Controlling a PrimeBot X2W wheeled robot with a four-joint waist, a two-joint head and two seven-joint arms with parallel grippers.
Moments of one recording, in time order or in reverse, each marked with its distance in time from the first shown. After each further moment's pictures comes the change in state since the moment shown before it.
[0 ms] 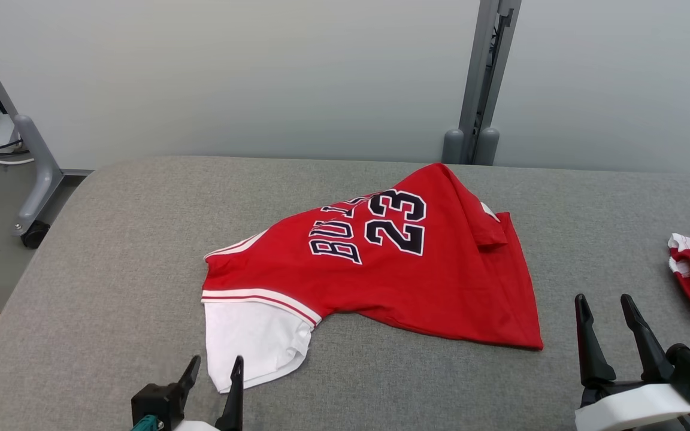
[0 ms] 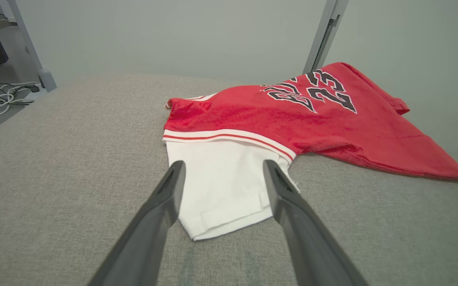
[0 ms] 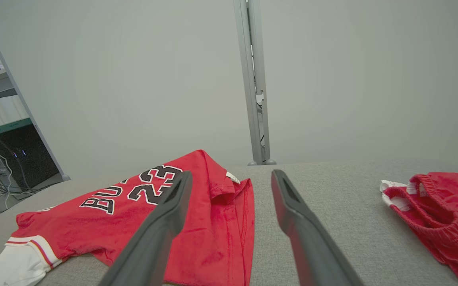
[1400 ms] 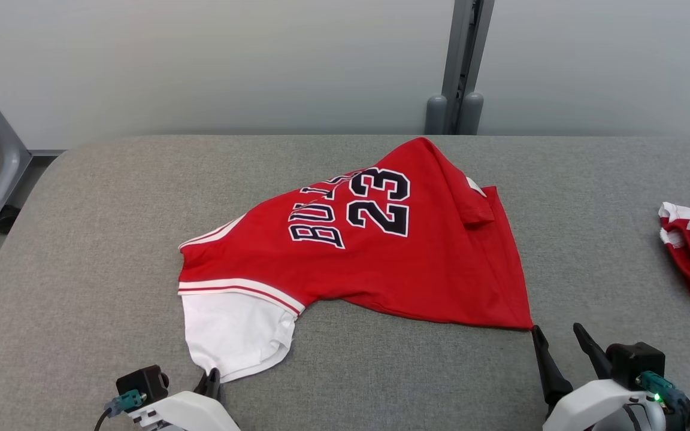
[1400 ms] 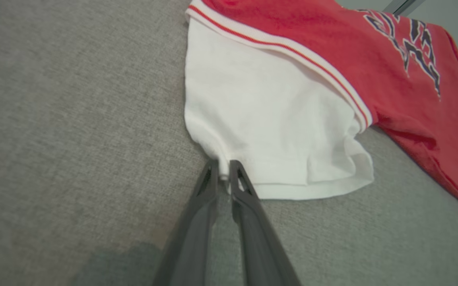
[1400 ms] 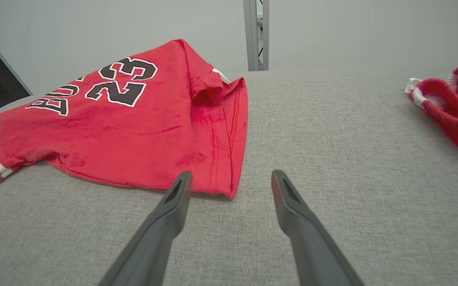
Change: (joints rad) left arm -0.210 -0.018 -0.064 0.410 -0.464 0.038 0.069; right arm -0.105 0.001 0.080 0.301 -0.048 0.000 0.052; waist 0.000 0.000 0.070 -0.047
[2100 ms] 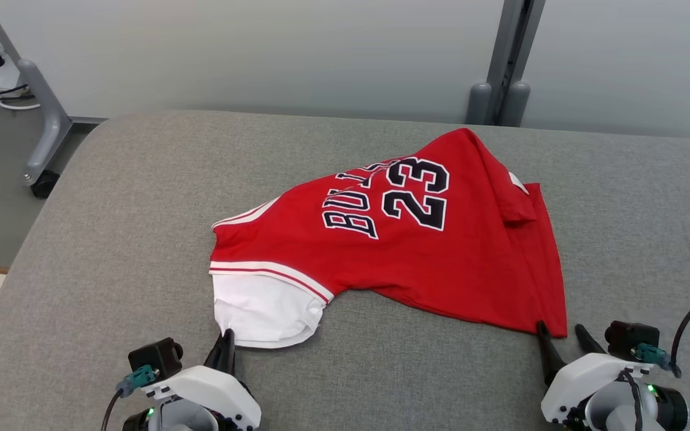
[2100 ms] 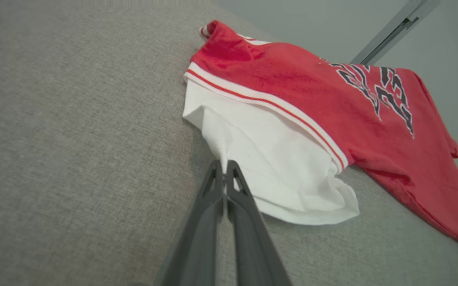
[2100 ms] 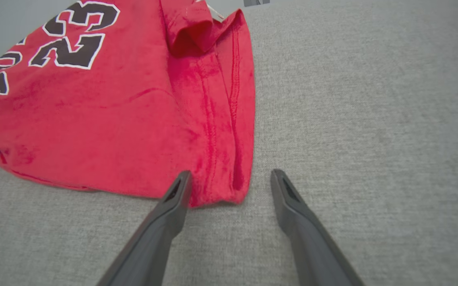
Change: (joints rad) left arm -0.070 0.003 -0.114 -0.015 -0.053 -0.009 -0.104; right arm -0.253 0.001 0.013 0.448 0.119 0.000 -0.037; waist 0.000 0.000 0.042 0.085
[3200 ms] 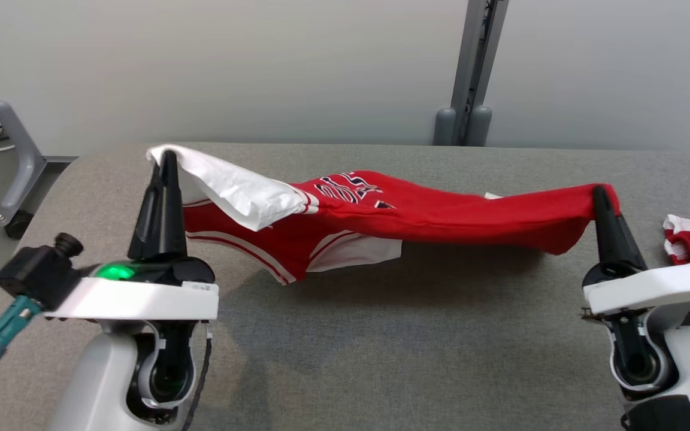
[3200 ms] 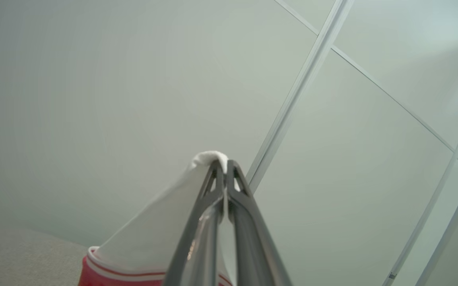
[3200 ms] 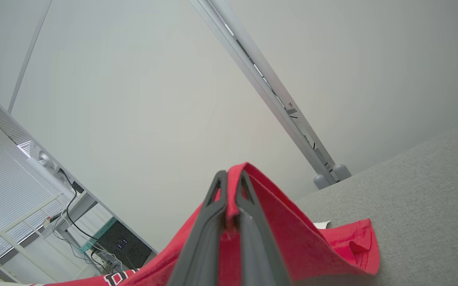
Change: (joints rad) left arm 0.002 0.079 0.154 -0.758 -0.002 0.004 -0.024; right arm 0.020 -0.069 0.033 -0.604 0.555 0.000 0.063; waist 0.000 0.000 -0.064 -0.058
